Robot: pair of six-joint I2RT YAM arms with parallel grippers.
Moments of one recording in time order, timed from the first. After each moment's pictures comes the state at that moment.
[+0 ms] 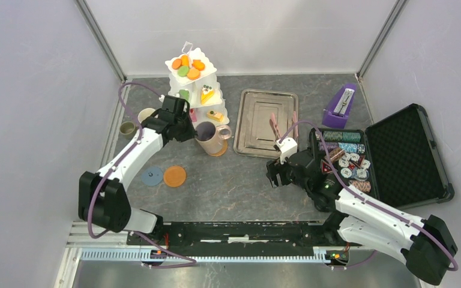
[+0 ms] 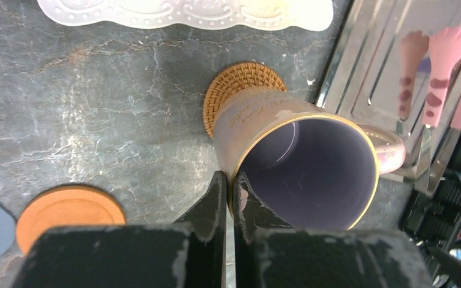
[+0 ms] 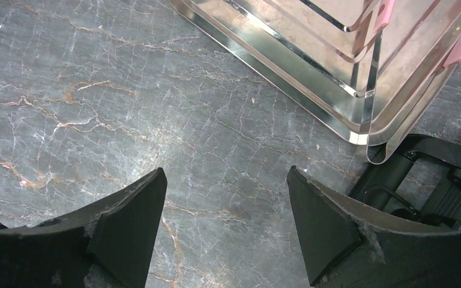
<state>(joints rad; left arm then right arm) -0.32 1.38 1.10 -0.58 0.00 -0.61 0.80 0.89 0.48 -0.19 0.18 0.19</state>
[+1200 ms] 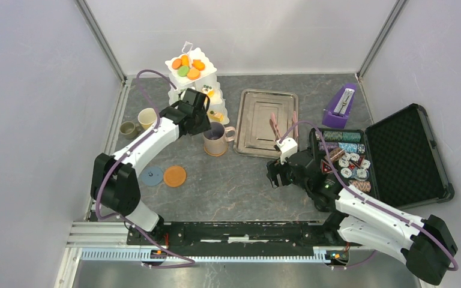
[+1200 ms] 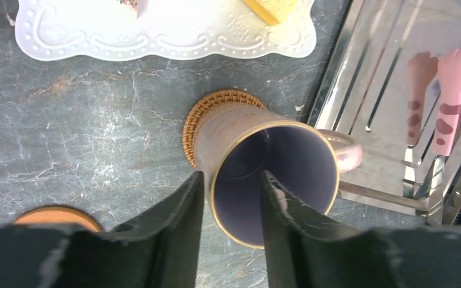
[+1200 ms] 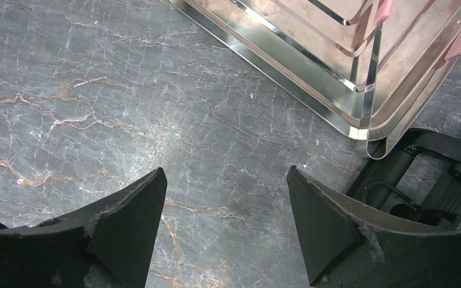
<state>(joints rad) -0.46 1.57 1.25 -0.60 -0.21 -0.67 0.80 0.89 0.48 -0.20 0.19 0.19</state>
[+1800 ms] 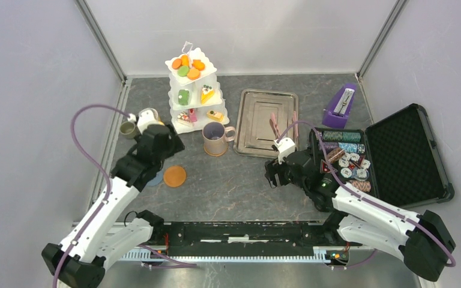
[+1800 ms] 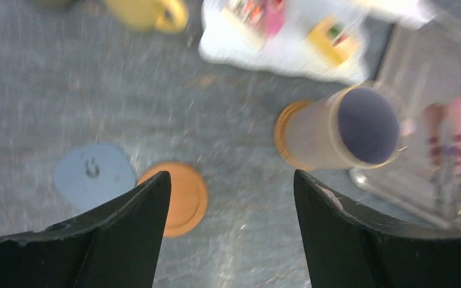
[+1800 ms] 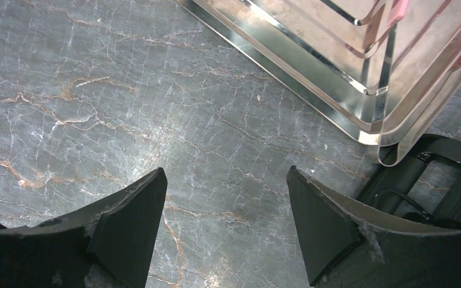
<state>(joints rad) -0.46 0.90 0.95 -0.67 -0.49 -0.61 0.80 0.92 0.48 -0.17 0.18 0.19</state>
